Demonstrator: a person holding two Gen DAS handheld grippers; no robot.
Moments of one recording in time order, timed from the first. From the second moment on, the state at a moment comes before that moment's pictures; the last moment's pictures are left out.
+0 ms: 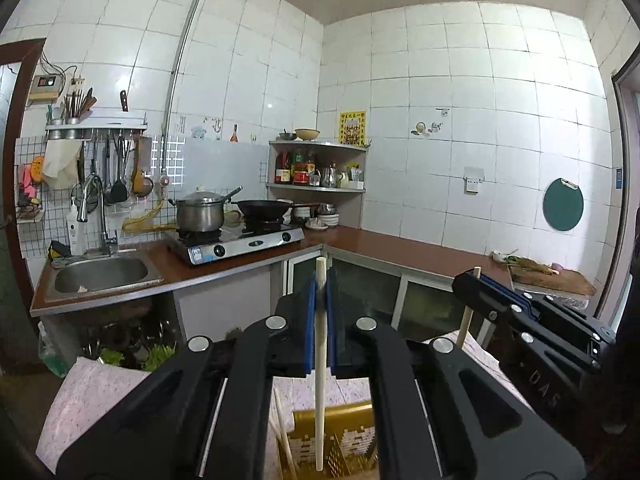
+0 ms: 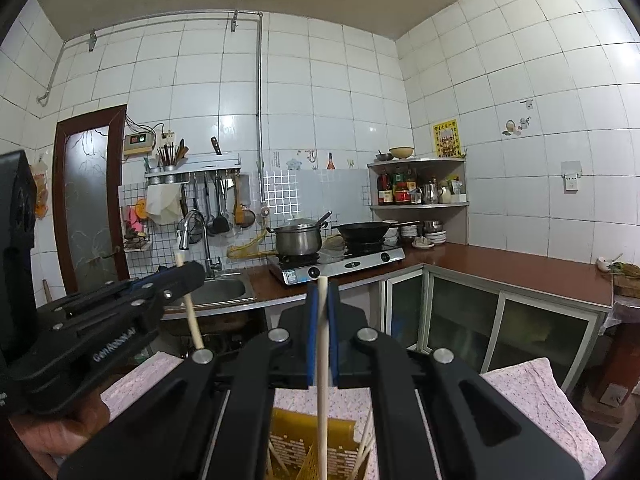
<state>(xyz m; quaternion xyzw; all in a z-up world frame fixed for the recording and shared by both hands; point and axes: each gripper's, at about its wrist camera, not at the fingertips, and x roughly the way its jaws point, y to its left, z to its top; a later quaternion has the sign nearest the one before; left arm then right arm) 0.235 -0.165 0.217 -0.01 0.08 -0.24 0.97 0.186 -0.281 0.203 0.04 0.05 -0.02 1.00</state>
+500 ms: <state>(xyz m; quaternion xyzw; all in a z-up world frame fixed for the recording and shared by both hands) 0.291 -0.171 0.149 -0.02 0.14 -0.23 0.96 0.234 -0.297 0.147 0.06 0.10 -0.03 0.99</state>
